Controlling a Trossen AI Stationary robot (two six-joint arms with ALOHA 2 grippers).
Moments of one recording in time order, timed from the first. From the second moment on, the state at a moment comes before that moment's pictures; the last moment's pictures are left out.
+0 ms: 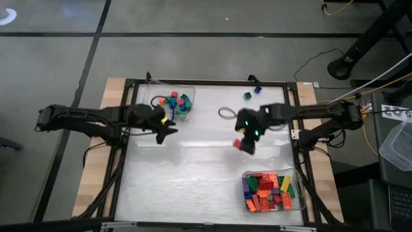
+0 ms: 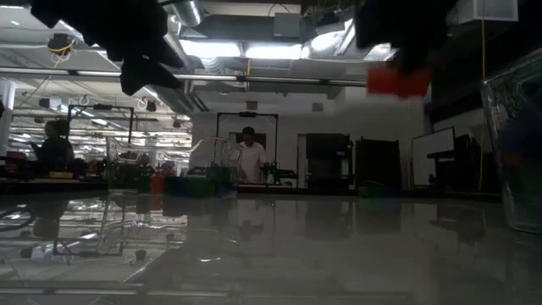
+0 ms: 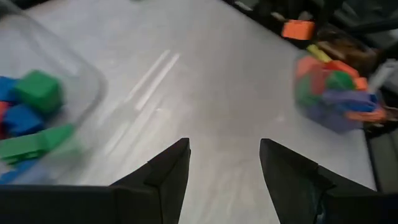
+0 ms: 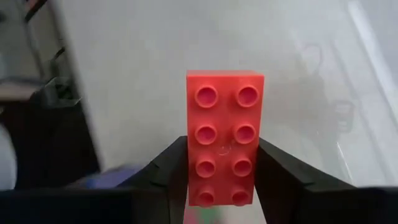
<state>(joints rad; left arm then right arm) 0.08 0.84 0.60 -0.30 -0.06 -0.47 -0.05 1.40 1.11 -0.84 -0.39 0.43</state>
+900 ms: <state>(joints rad) -0.11 0.86 0.54 -0.01 -0.06 -0.40 0.79 1.38 1.14 -0.86 -0.08 1.15</state>
